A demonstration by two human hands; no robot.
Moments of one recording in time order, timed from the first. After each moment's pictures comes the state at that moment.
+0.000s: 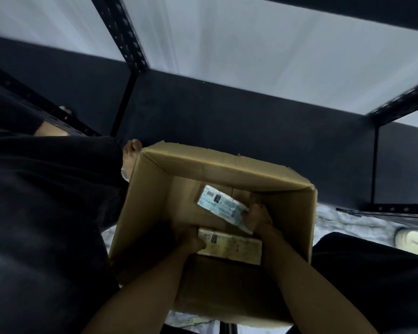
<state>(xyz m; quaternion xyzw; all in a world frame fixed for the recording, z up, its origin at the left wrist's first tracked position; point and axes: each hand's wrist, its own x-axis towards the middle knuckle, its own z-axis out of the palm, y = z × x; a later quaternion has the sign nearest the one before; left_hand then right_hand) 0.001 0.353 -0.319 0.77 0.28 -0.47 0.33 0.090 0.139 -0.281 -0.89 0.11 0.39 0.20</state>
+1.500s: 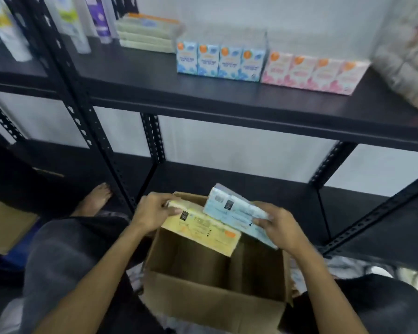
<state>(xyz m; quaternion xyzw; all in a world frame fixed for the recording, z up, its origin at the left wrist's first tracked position) 0.043 0.466 0.001 0.92 0.04 -0.06 0.40 0.025 0.110 0.017 -0.94 -0.05 0.09 0.33</state>
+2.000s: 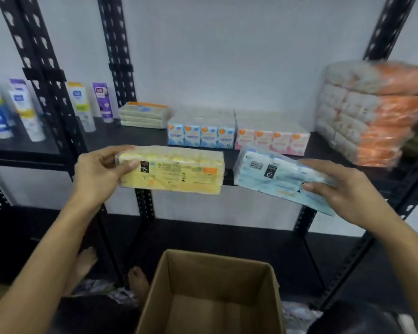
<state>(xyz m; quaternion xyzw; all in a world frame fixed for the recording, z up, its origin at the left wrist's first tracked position) 0.046 0.498 0.256 0.78 -0.04 0.26 0.58 -0.004 0.032 0.272 -0.92 -0.12 -0.19 0.33</state>
